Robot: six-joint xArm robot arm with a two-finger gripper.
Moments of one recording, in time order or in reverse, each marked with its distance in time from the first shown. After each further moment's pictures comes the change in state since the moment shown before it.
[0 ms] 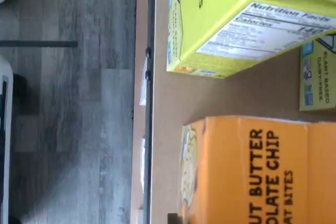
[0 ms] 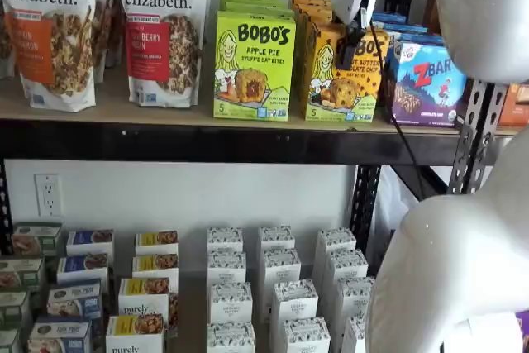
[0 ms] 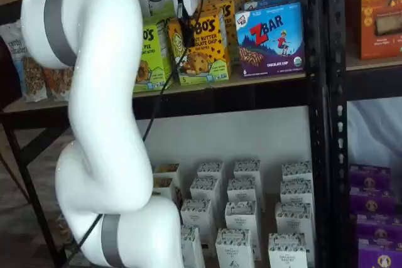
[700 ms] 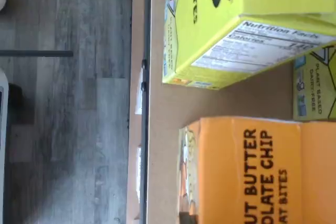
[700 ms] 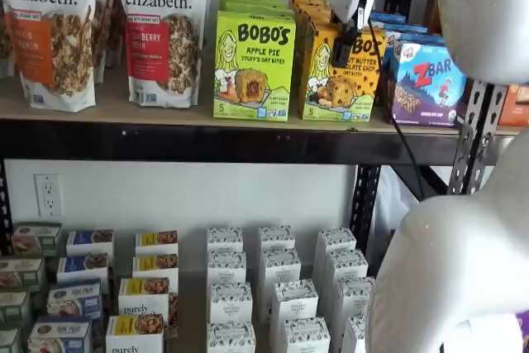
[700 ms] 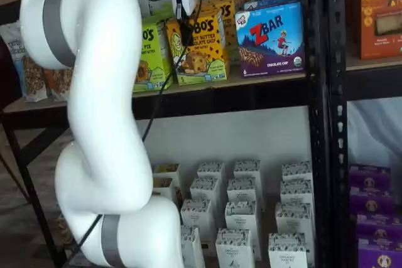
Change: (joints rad) arm -0.002 -0.007 0.005 0.025 -0.013 0.001
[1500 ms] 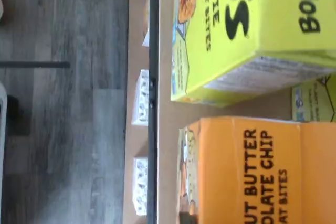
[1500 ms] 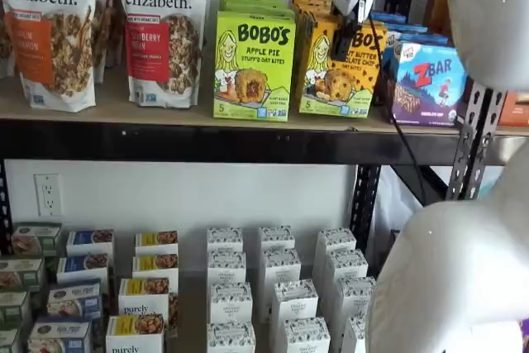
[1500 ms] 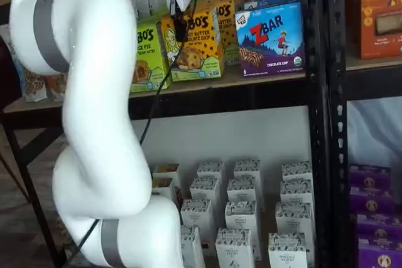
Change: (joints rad) arm 0.008 -0.064 0.032 0.028 -0.002 0.016
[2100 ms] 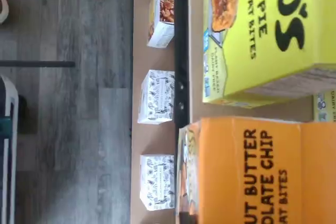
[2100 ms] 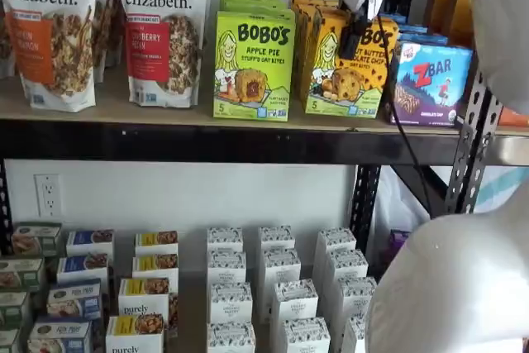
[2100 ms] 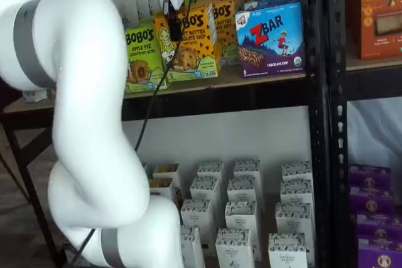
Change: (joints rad) arm 0.006 -0.117 0.073 -0.016 0.031 0.009
